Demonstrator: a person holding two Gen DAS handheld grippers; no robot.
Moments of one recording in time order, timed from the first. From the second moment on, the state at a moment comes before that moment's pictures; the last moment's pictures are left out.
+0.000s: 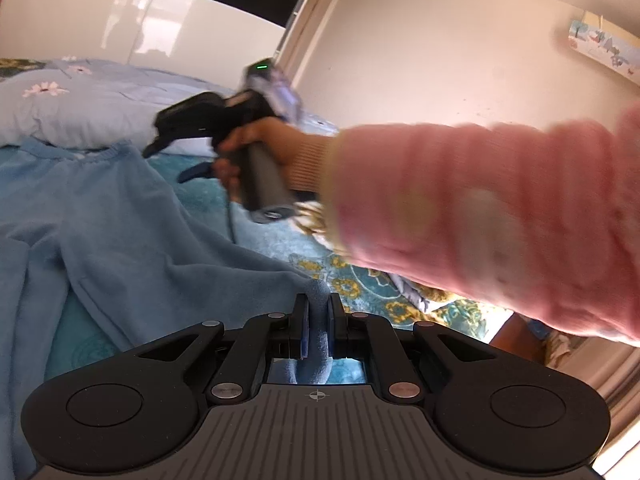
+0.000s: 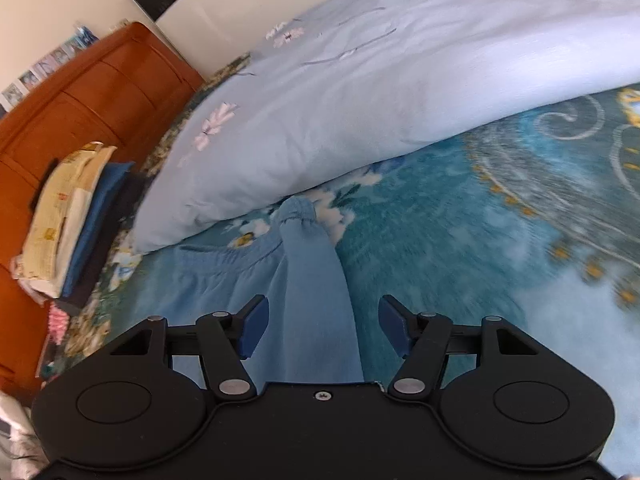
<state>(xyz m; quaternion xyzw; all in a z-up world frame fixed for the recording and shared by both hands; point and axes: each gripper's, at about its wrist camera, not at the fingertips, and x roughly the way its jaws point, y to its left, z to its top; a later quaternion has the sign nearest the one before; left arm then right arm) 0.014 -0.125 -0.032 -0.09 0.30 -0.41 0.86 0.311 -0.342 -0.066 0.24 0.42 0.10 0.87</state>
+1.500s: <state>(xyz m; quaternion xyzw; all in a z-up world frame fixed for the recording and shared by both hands) -0.046 0.112 -0.024 -0.21 0.28 -0.11 0.93 0.373 -0.098 -0.019 0.16 0.46 0.14 0.86</state>
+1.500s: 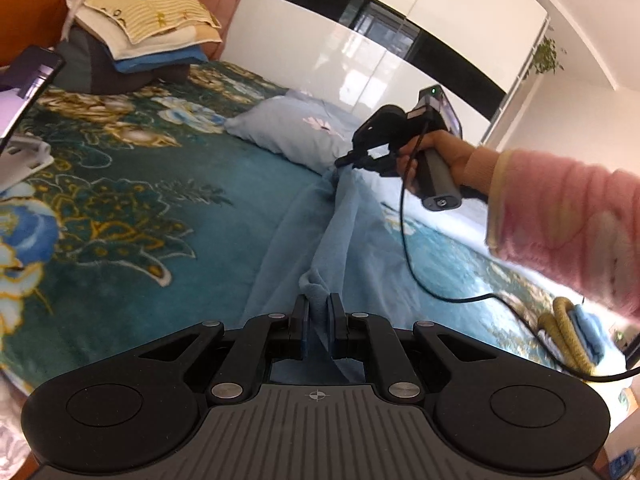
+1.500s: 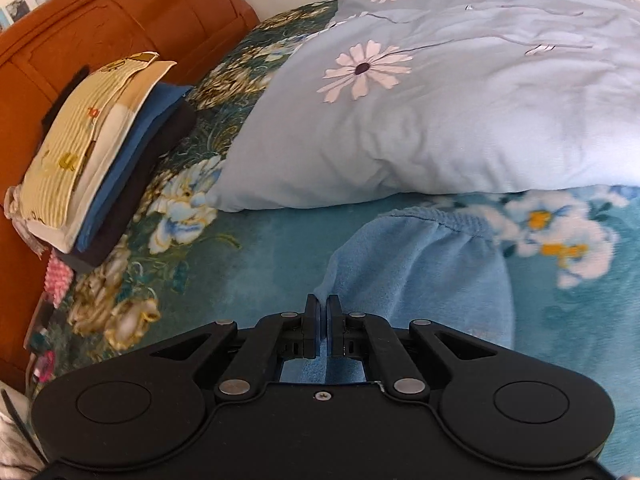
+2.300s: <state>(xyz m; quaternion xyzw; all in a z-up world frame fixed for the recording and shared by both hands) -0.049 0.131 -0.046 -0.16 0.34 -0.08 0.92 0.279 -0.119 -0.007 0.07 0.46 0.23 0.86</state>
